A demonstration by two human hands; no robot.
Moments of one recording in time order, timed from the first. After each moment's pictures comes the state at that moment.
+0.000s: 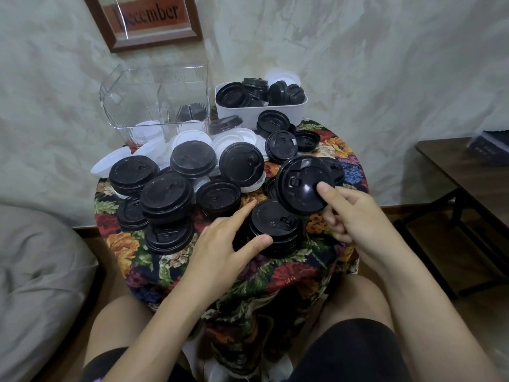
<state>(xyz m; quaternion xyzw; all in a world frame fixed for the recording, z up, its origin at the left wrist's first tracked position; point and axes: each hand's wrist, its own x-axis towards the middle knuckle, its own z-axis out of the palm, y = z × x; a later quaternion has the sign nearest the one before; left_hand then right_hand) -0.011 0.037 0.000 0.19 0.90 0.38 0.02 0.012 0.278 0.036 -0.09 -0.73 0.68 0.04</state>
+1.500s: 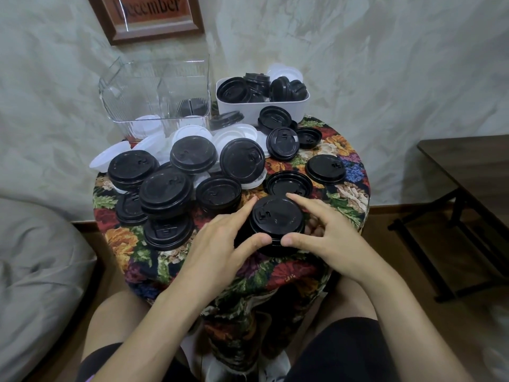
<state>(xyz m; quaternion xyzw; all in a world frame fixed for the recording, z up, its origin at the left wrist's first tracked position) -0.017 0.034 -0.007 0.22 0.91 0.35 0.01 0.014 0.269 0.005 0.05 -0.87 0.49 0.00</state>
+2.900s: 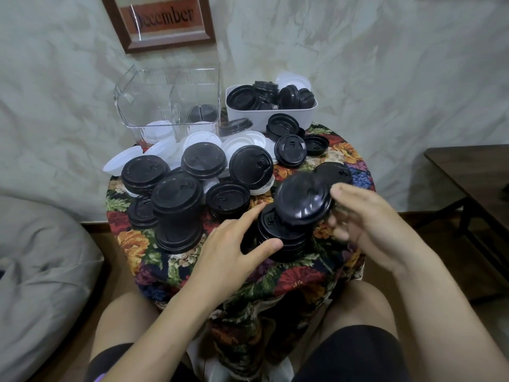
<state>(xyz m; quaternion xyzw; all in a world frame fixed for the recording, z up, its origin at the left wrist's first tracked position) -0.012 0.035 -0.003 0.19 0.90 0.38 0.01 0.006 0.282 0.045 -0.03 -0.65 0.76 -0.02</state>
